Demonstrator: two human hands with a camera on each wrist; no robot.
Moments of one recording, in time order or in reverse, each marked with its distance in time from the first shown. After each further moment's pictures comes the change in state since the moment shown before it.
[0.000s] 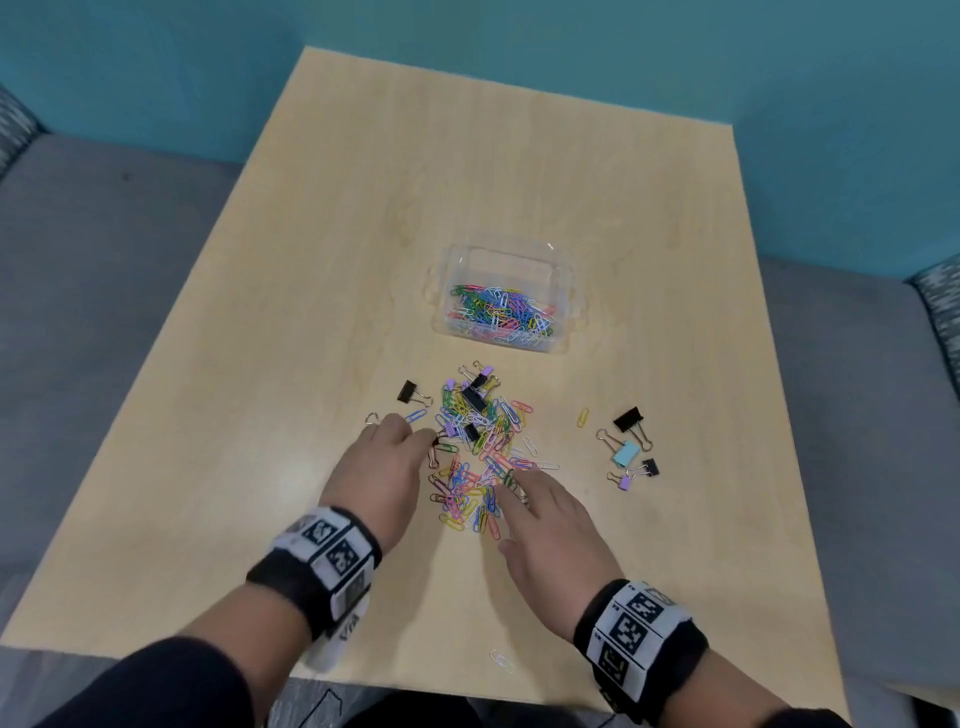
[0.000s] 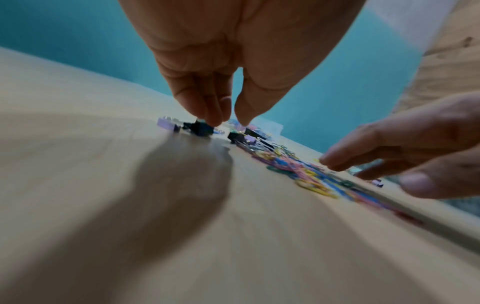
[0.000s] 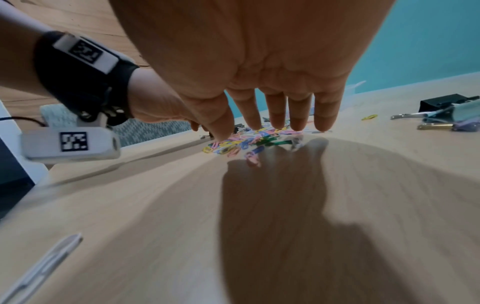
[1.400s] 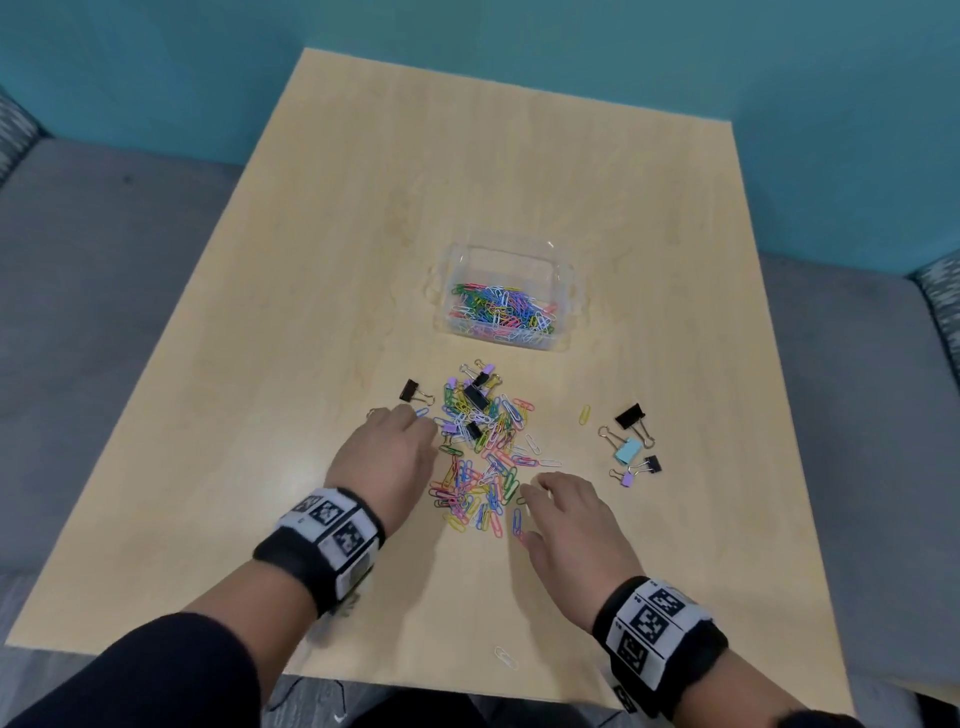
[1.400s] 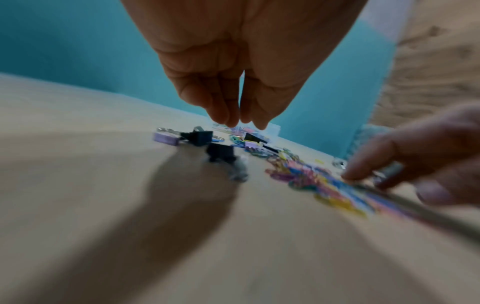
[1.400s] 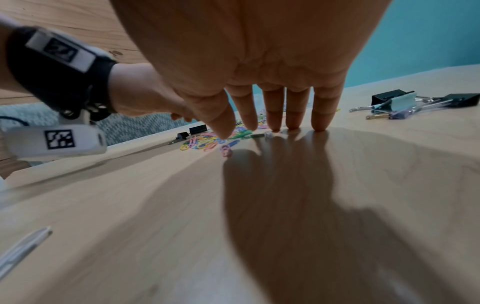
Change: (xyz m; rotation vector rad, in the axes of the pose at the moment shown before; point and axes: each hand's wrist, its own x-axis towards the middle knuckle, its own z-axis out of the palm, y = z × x) left_hand 0.012 0.002 -0.014 -0.020 0.042 0.073; right_hand -0.004 0.016 0.000 0.057 -0.023 0.109
